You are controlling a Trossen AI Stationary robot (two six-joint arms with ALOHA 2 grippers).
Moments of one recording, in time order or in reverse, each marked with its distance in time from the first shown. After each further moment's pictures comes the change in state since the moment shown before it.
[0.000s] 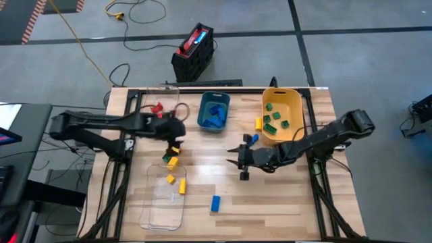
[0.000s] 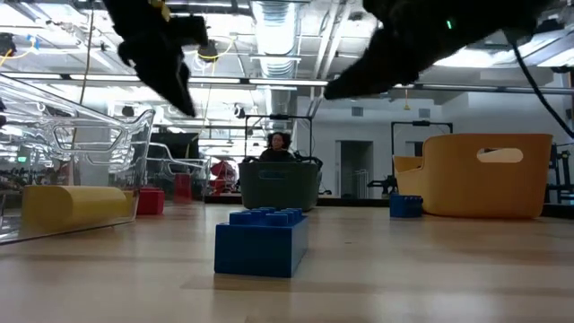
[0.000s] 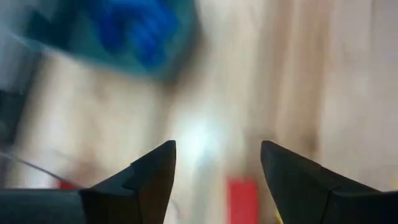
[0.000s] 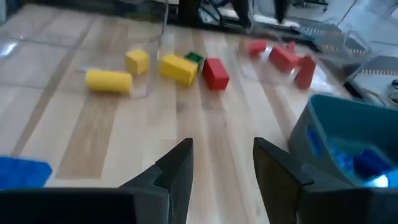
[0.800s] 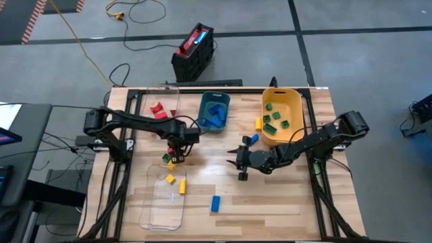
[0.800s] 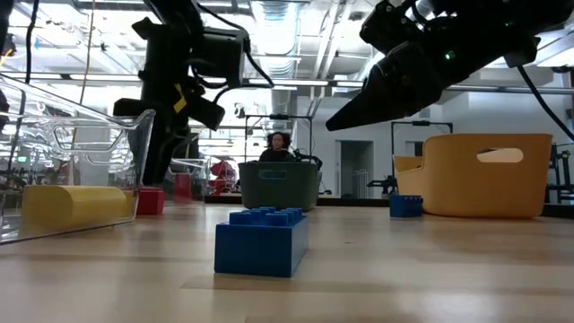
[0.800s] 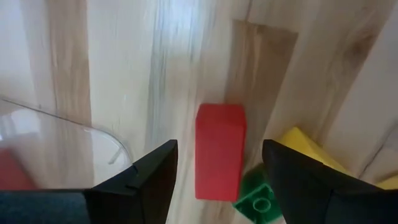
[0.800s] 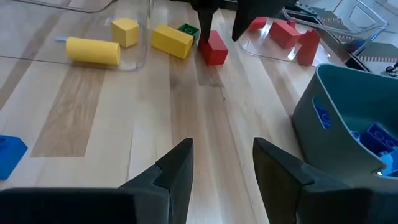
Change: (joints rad) left arm 0.023 0.458 0.147 -0.308 0.144 -0.115; right arm 0.001 0.078 -0.040 0.069 0.020 0.016
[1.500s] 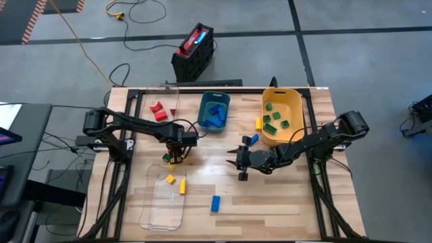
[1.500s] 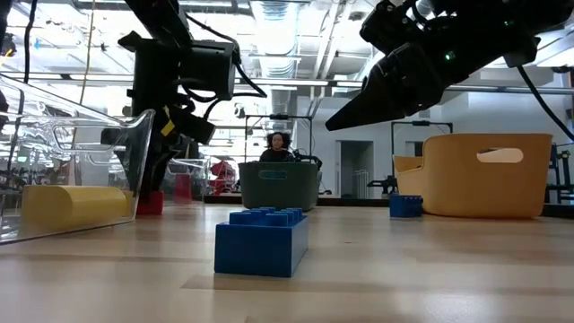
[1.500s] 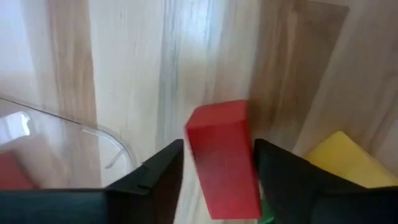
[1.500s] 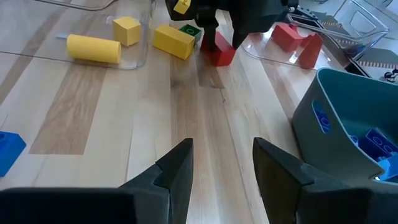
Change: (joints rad) left arm -0.012 0.004 -0.115 0.141 -0.074 0.013; right arm 0.000 0.000 0.000 0.006 -0.001 -0.028
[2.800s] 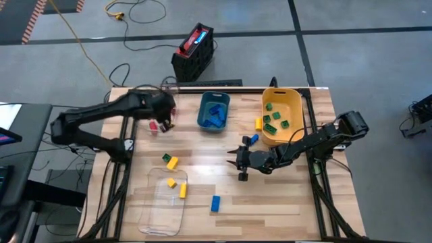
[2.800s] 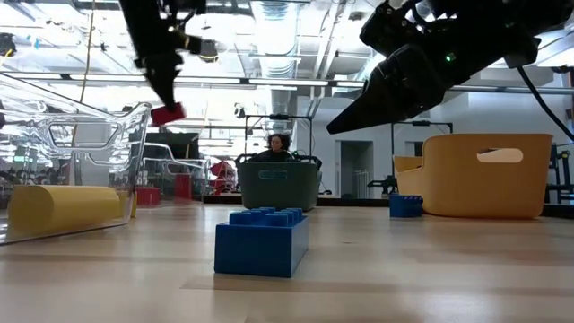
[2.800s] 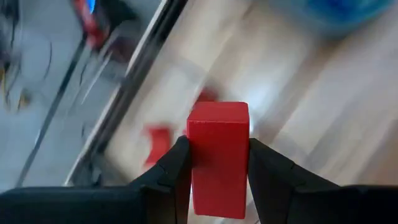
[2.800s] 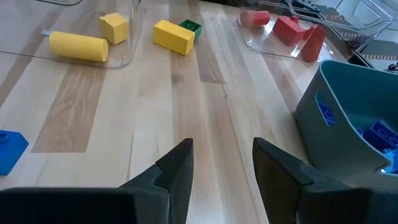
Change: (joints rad) left arm 0.268 -0.435 0.164 -0.178 -0.284 0.009; right arm -0.001 0.003 0.000 -0.013 -0.003 0.032
